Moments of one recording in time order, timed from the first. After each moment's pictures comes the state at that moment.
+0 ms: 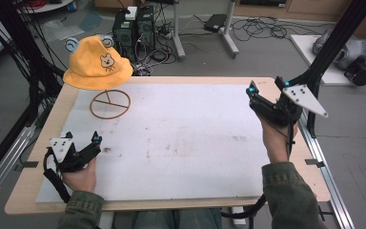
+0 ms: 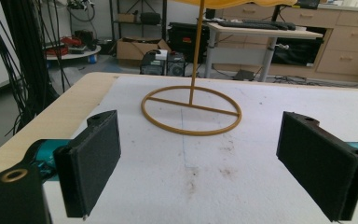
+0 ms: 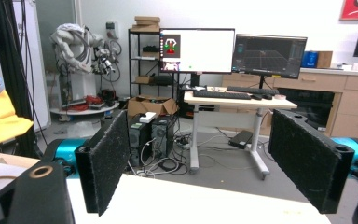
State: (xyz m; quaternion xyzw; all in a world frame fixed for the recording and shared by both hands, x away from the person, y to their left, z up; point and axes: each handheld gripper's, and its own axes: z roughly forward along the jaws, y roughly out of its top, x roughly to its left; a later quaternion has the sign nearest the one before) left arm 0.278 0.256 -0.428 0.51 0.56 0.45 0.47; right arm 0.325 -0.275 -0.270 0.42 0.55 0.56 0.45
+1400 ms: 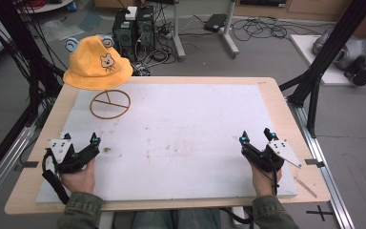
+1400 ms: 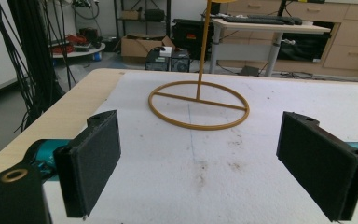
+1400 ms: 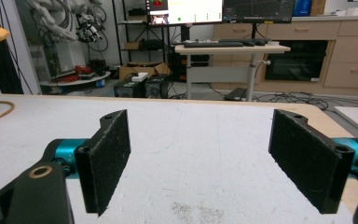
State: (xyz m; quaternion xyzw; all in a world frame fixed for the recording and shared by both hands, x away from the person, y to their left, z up) left arm 0.276 0.259 -0.431 0.52 0.56 0.45 0.46; right arm 0.289 -0.288 -0.418 0.48 0.56 0.53 0.42
